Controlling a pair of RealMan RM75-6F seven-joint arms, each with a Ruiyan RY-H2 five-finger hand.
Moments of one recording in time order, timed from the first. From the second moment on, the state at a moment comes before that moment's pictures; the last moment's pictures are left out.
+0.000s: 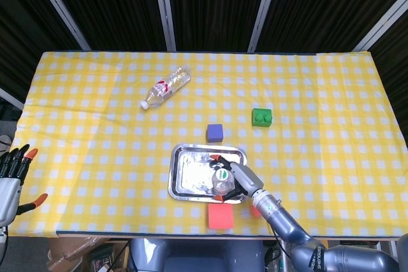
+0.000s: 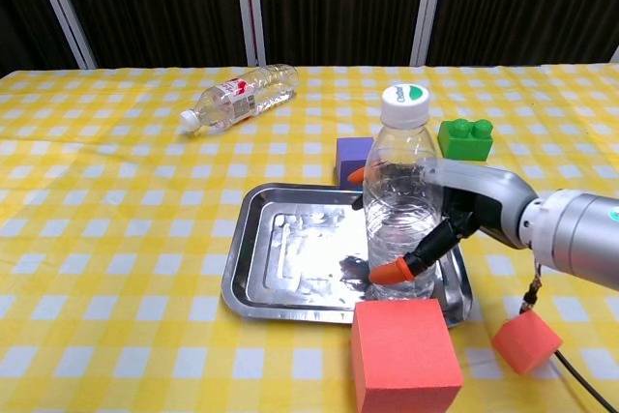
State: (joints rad) left arm -0.04 -1.13 -0.02 -1.67 1.55 1.55 0.13; right arm 0.60 -1.55 0.17 -1.70 -1.12 0.82 0.20
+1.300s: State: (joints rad) left arm -0.04 -1.14 -0.02 -1.67 1.53 1.53 0.16; right arm 0.41 -1.14 0.09 -1.69 -1.35 1.01 0.25
